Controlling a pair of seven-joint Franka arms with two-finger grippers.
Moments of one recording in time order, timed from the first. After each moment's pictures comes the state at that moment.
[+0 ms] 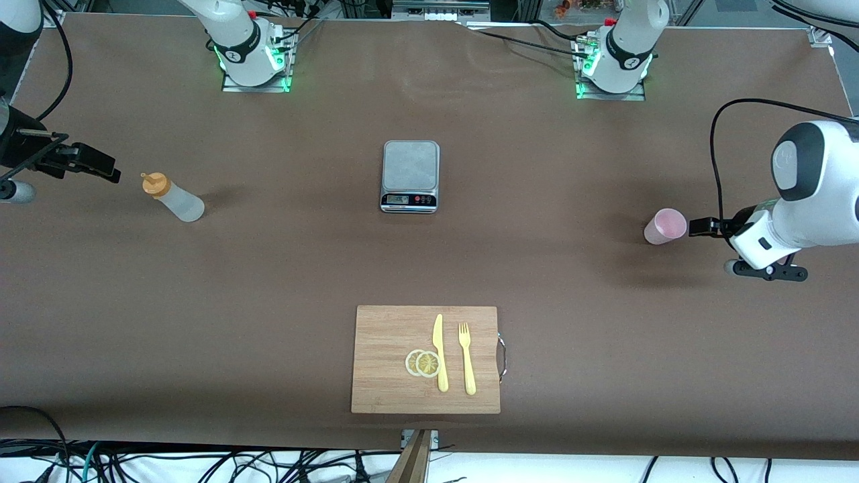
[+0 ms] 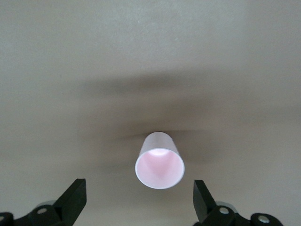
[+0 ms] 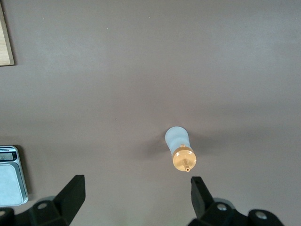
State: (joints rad) left arm 0.08 0.30 0.05 -1.84 0.03 1.91 0.20; right arm 0.06 0.06 -0.10 -1.62 0.00 1.60 0.03
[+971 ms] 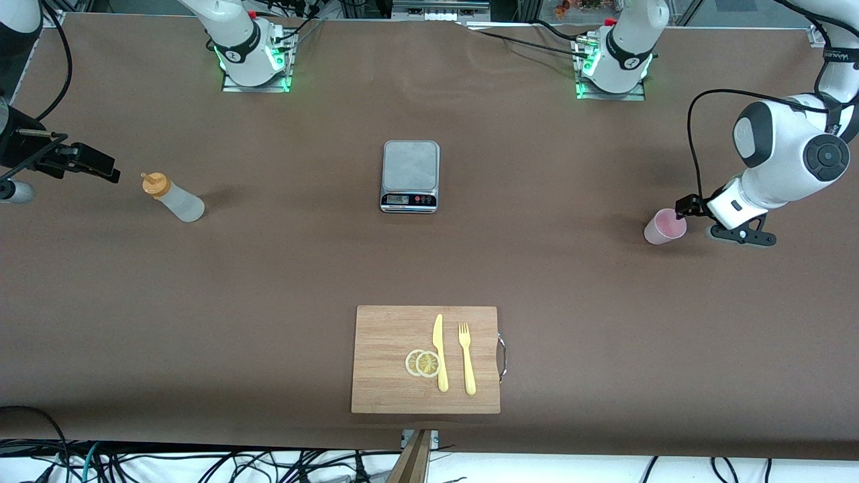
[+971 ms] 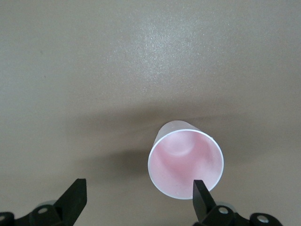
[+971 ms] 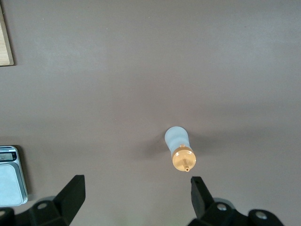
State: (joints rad) left arm 0.08 0.17 0.10 -2.27 0.03 2.36 0.32; right arm 0.06 0.06 -0.10 -1.62 0.00 1.60 0.03
